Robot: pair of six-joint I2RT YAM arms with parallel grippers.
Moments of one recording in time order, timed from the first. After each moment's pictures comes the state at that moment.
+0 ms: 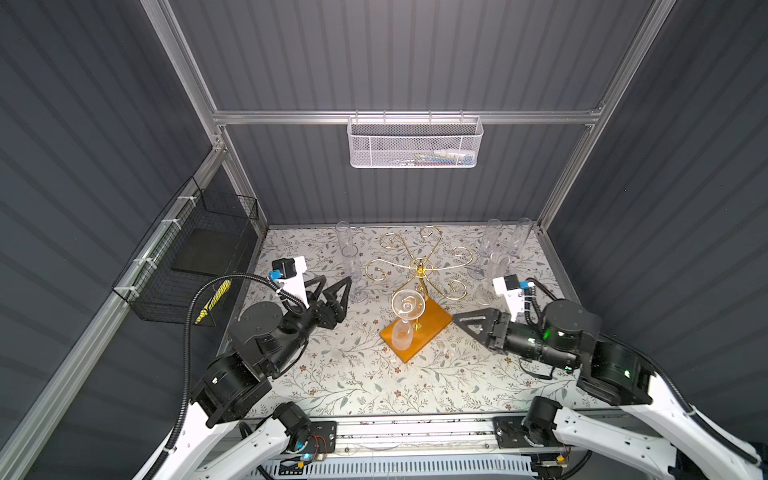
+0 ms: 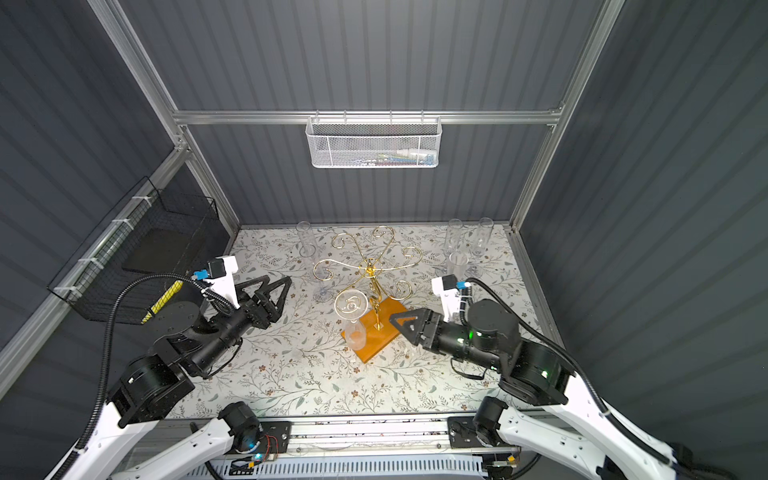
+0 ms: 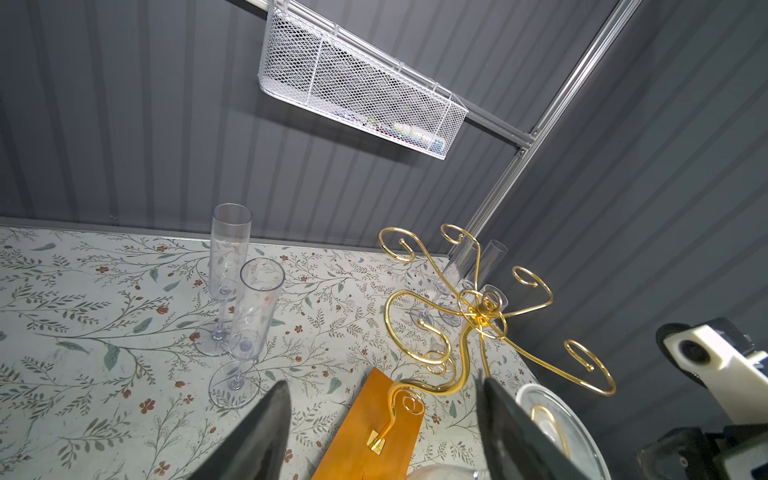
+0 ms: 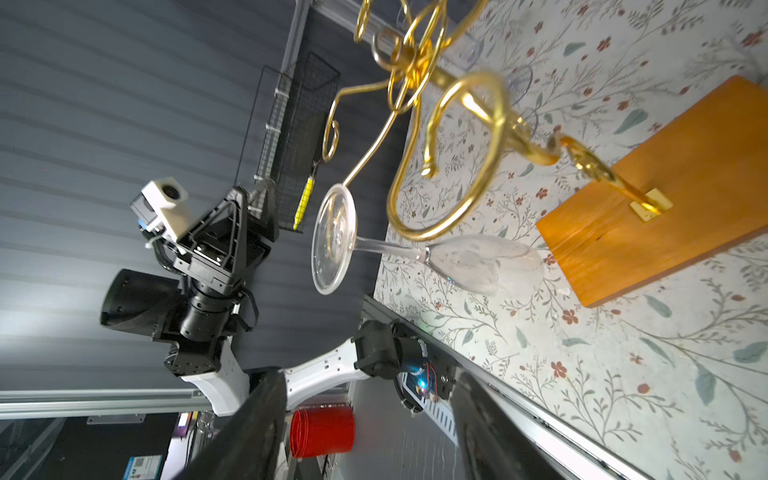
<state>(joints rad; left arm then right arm) -0.75 0.64 1.04 -0.50 -0.23 -0.44 0.99 0.75 1.01 -0.55 -0.09 1.11</state>
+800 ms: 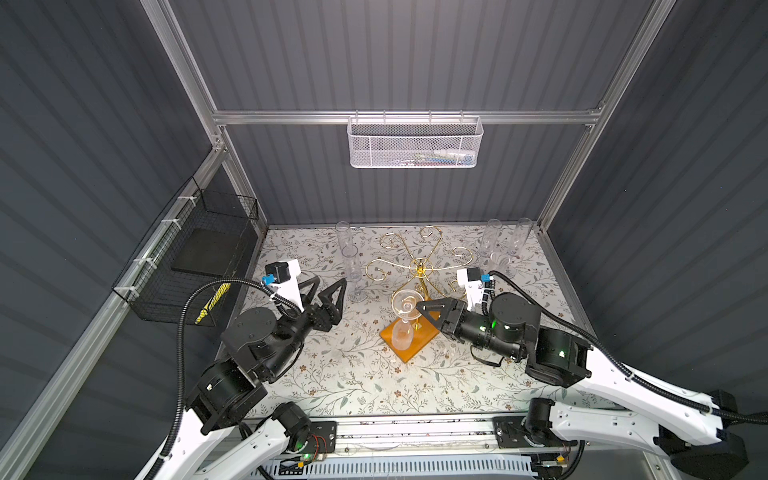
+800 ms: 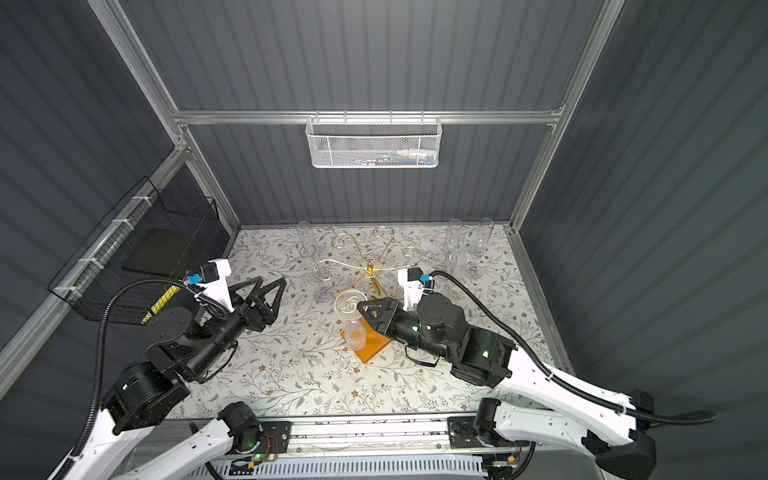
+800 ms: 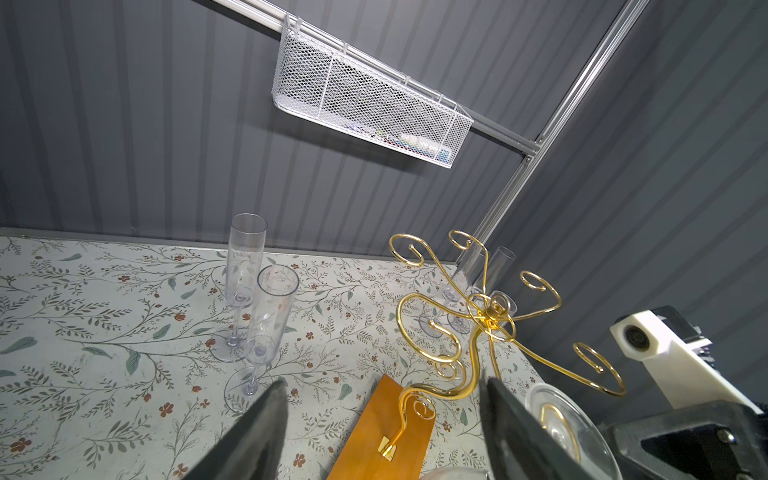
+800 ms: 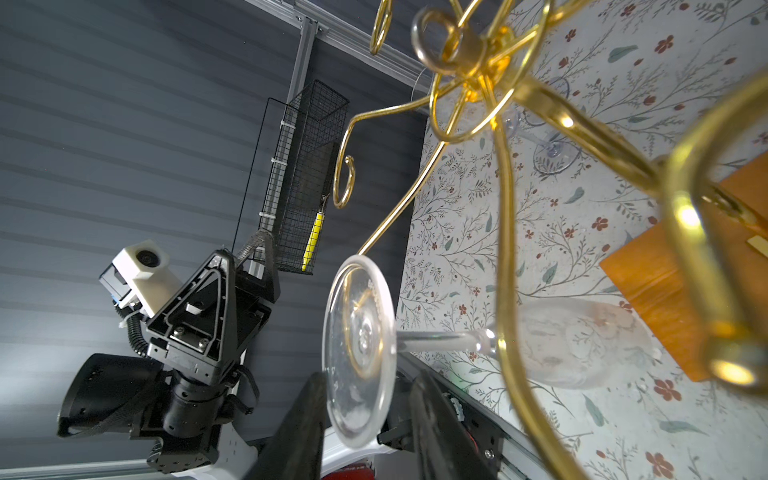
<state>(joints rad) -0.75 0.61 1.02 -0.51 -0.26 -0.41 1.09 0.94 0.98 -0.25 0.08 1.21</state>
